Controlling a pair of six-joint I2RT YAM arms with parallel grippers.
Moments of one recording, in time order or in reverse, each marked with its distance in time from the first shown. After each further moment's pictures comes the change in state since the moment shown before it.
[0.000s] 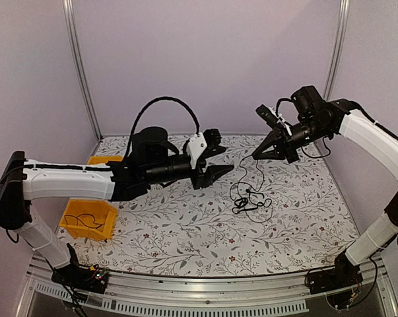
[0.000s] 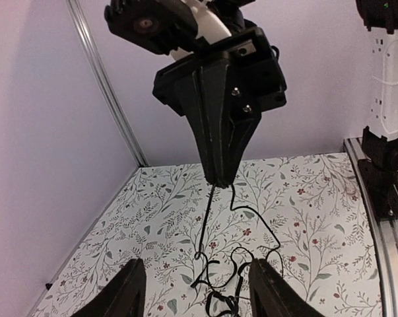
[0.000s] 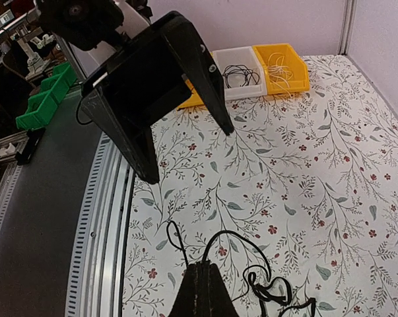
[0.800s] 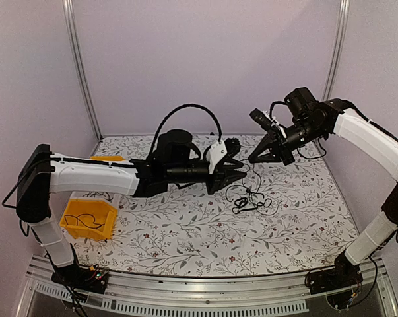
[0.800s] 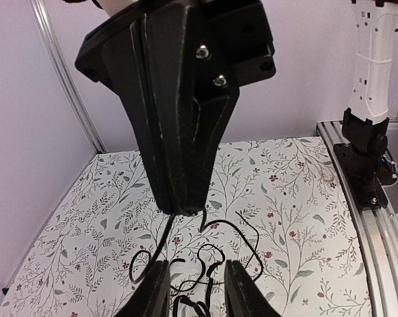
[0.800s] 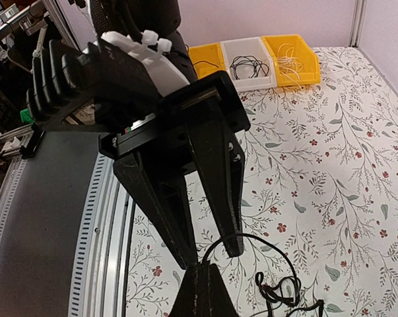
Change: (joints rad) left arm 0.000 0.214 0.152 -0.060 0.149 -0.024; right arm 0.038 0.040 0.024 -0.029 0.016 -0.010
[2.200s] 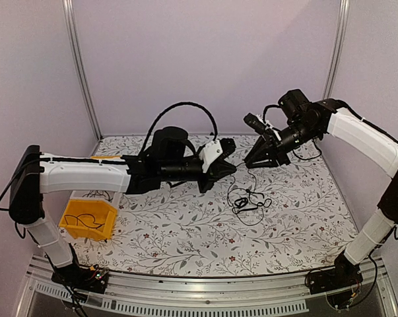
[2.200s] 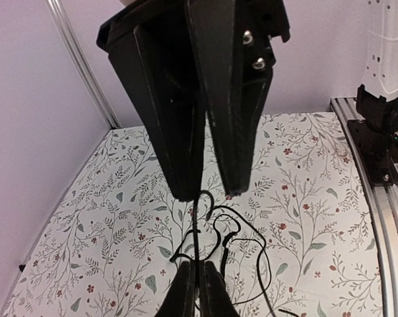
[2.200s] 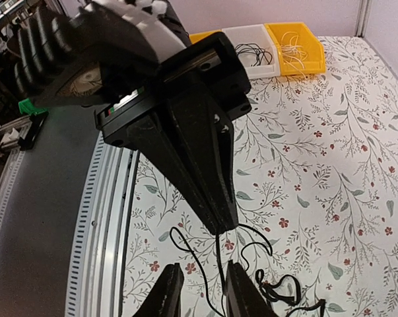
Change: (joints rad) left arm 0.018 -0.059 -0.009 -0.137 -0.059 0.053; right arm 0.026 0.047 0.024 -0.026 0.032 -0.020
